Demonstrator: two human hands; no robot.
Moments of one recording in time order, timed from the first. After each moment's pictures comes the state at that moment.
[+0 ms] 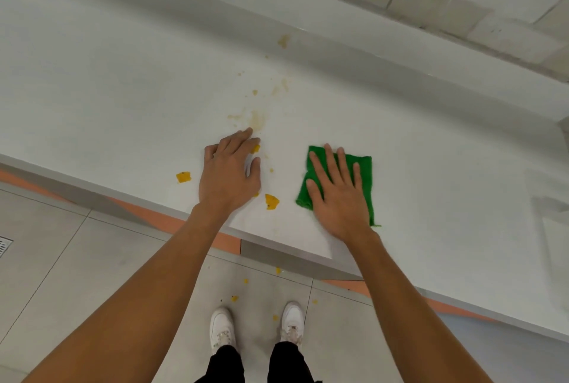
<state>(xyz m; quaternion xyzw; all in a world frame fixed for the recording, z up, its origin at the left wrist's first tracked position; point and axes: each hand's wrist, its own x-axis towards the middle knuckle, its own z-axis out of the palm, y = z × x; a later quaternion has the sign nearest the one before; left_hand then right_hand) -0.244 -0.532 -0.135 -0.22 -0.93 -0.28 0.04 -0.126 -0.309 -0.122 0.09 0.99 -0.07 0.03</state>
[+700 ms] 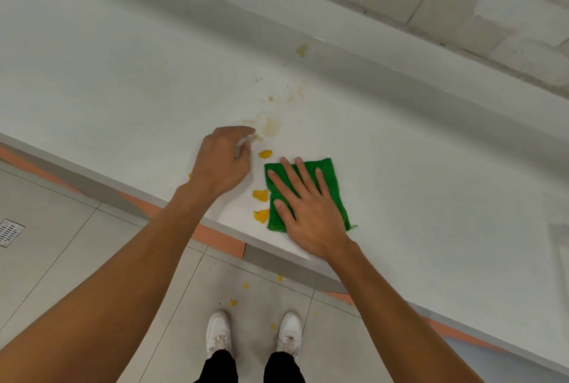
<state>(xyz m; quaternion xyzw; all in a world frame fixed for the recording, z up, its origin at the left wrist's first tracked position) -0.273 -0.558 -0.104 -0.18 -0.90 -0.39 -0.01 -0.141 -0.359 -0.121 -0.09 0.99 -0.07 0.04</state>
